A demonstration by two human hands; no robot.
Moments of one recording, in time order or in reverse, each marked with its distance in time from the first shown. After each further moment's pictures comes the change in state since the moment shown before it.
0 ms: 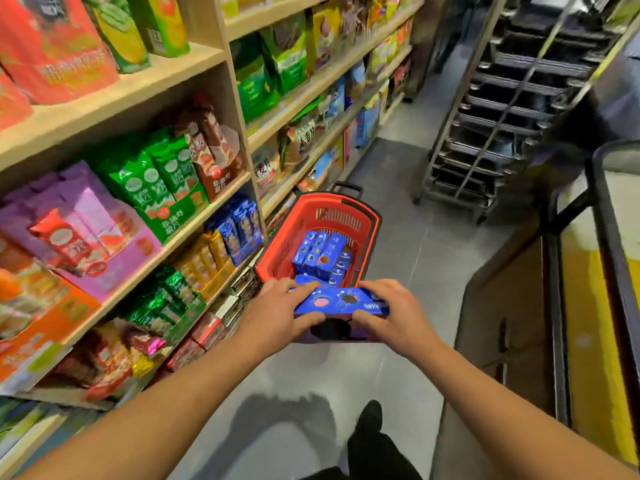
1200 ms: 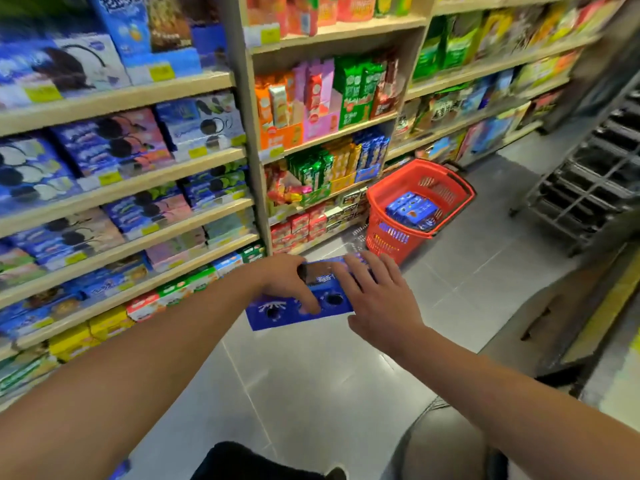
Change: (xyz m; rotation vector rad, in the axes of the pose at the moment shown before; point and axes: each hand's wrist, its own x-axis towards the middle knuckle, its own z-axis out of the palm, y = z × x) left_hand -0.521 0.106 -0.034 -0.468 -0.344 -0.644; right_hand -0.452 -0.159 0.098 -0.836 -0.055 -0.861
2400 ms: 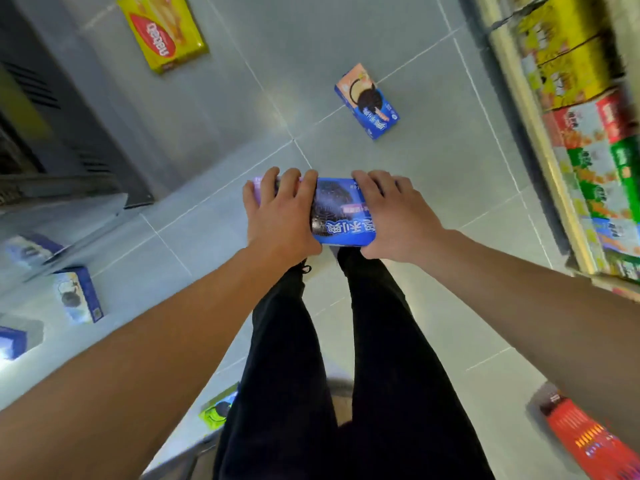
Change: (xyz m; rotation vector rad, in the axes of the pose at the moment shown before) left_hand -0.214 -0.499 0.458 -0.664 0.748 -1.244; right_hand -0.005 -0.644 0.237 0.033 -0.816 -1.502
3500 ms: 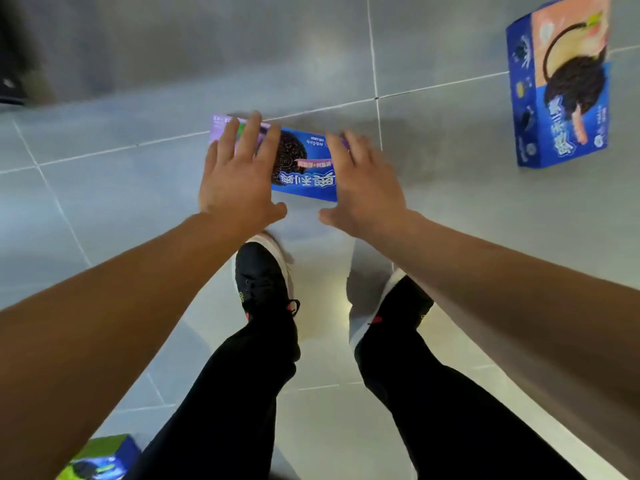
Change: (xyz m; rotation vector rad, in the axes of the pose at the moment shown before) left_hand 0.185 -0.216 0.331 -0.086 -0.066 -0.374; right_hand 0.372 0.015 0.304 -0.112 -0.074 -0.172
